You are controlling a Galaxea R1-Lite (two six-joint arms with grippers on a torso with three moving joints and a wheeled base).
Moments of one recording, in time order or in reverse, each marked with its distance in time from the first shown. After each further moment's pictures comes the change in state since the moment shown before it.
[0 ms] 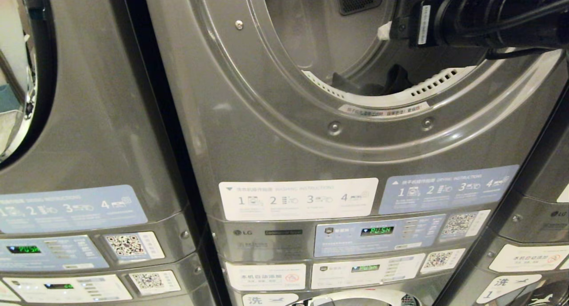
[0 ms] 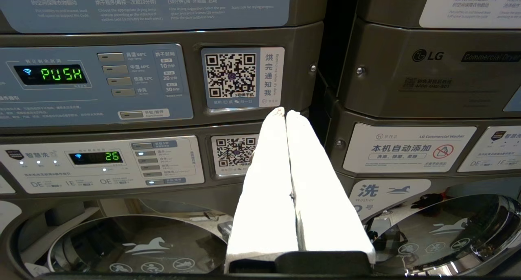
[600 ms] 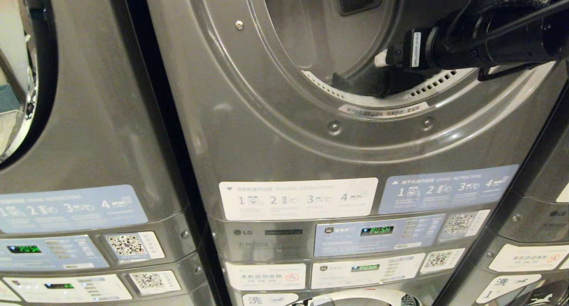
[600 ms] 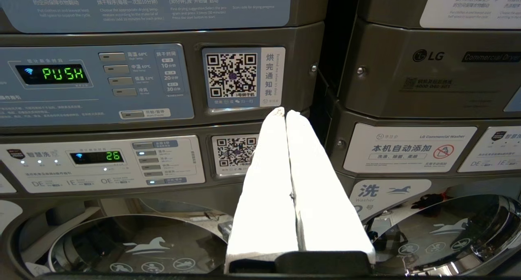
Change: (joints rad) left arm 0.000 0.000 0.000 0.000 0.000 0.000; right arm -0.032 0.057 -0.046 0.134 0.042 0.095
